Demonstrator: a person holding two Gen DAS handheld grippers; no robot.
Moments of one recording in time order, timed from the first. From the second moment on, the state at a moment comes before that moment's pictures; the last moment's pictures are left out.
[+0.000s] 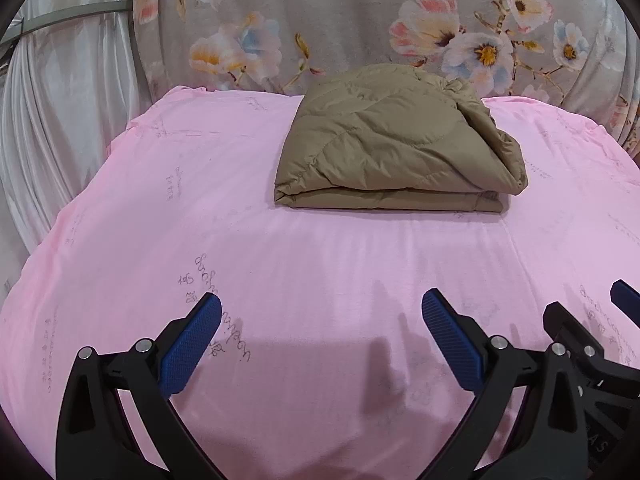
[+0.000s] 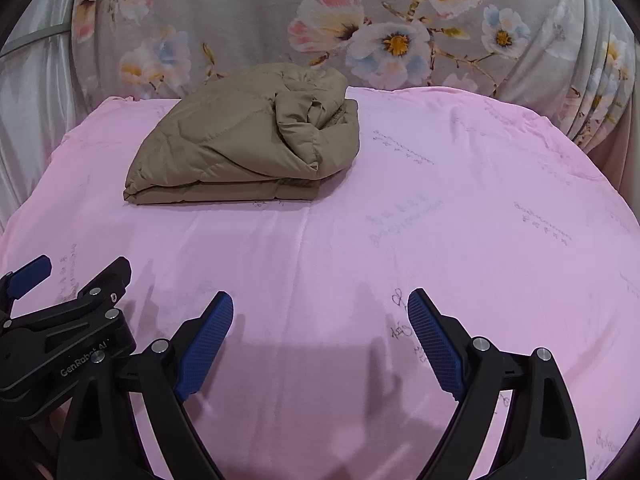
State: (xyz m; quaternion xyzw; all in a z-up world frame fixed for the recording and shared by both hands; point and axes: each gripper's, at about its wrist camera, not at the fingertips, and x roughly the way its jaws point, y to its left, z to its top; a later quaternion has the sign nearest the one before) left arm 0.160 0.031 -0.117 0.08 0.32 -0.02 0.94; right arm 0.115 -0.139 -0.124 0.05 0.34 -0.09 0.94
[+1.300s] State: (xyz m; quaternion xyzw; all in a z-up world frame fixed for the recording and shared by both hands) left arm 0.159 0.030 -0.117 0.09 0.31 -0.01 0.95; right arm 0.112 -0.141 -0.123 0.05 0.33 -0.08 0.94
